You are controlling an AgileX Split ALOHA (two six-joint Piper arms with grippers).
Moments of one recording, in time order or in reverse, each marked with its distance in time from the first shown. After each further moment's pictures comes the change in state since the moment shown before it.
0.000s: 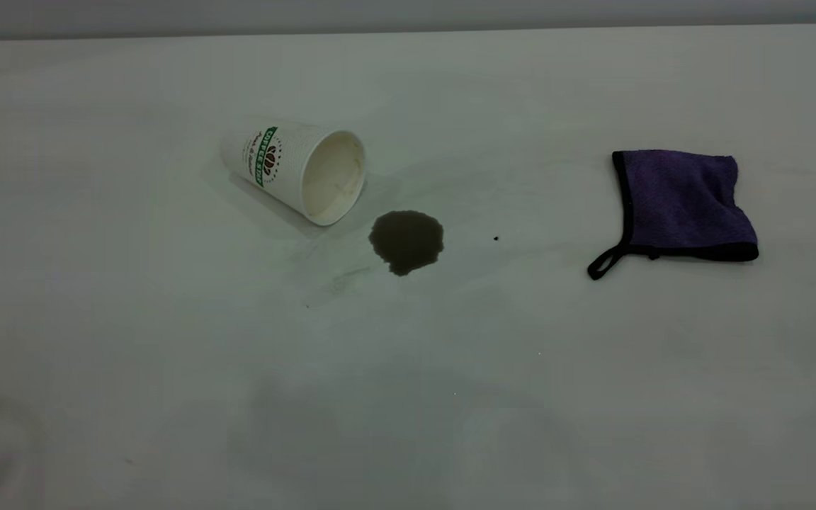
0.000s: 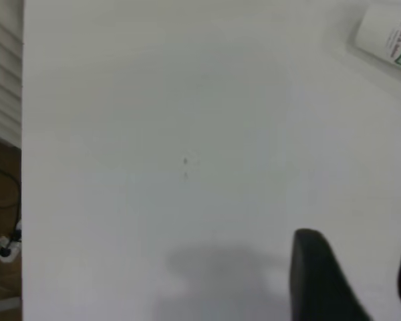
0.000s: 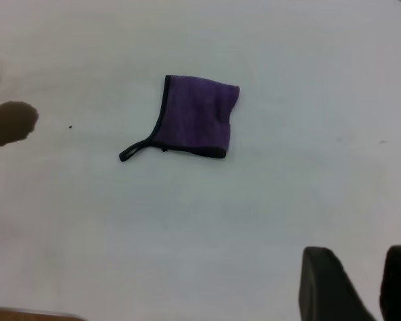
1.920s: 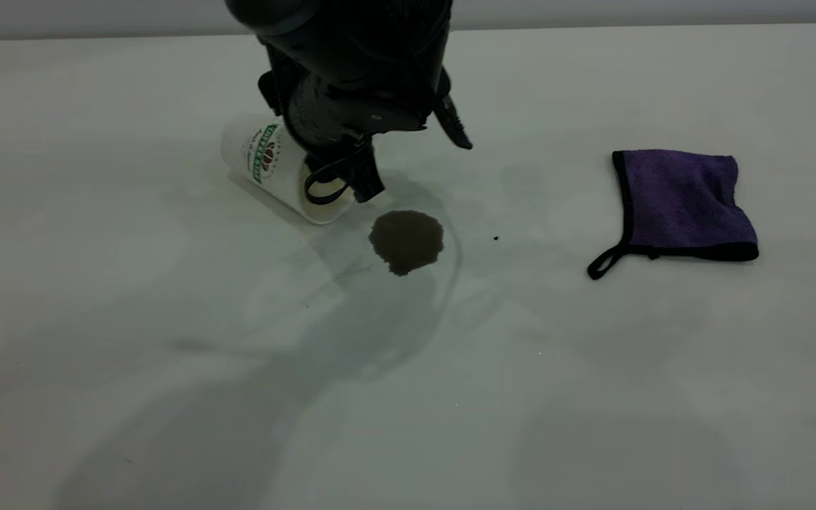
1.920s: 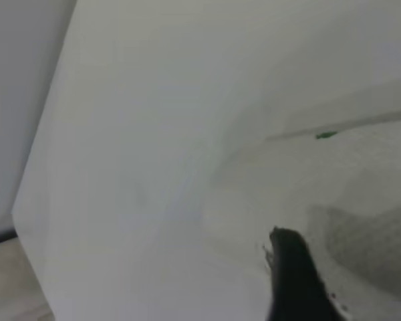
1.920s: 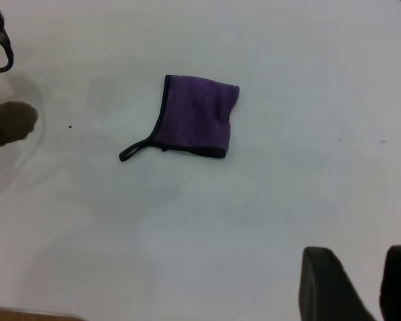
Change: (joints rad) left arm -0.738 1.600 -0.743 1.181 0.005 -0.948; right arm 0.000 0.000 0.000 0.000 0.000 0.000
